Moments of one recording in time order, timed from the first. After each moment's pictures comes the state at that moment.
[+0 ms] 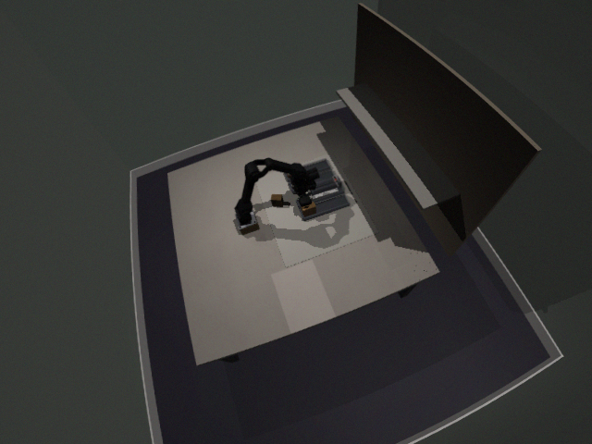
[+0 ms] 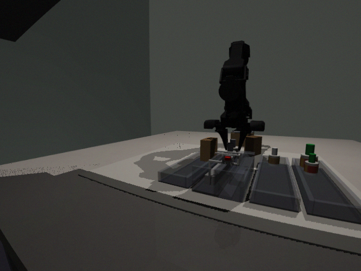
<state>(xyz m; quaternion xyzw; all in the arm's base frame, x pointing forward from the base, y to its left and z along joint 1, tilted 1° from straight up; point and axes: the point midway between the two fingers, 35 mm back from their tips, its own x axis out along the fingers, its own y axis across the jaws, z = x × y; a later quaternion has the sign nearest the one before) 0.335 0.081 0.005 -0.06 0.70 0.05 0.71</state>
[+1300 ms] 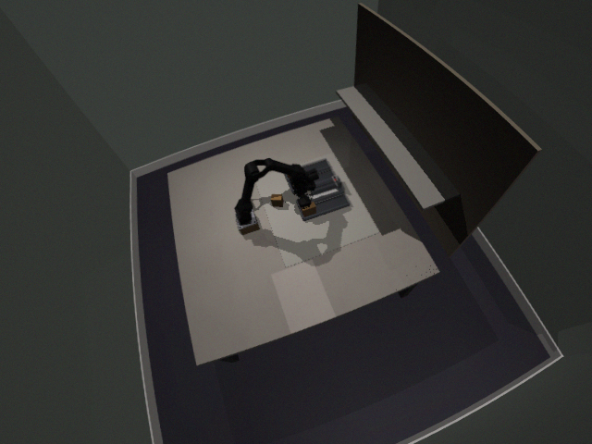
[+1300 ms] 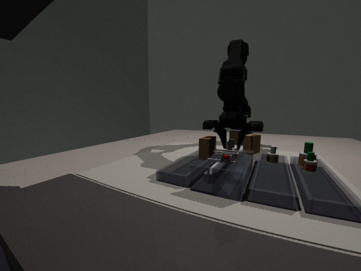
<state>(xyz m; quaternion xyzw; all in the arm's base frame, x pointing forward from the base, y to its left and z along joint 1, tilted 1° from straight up) 0.332 0.081 -0.001 -0.06 0.70 0.05 0.71</state>
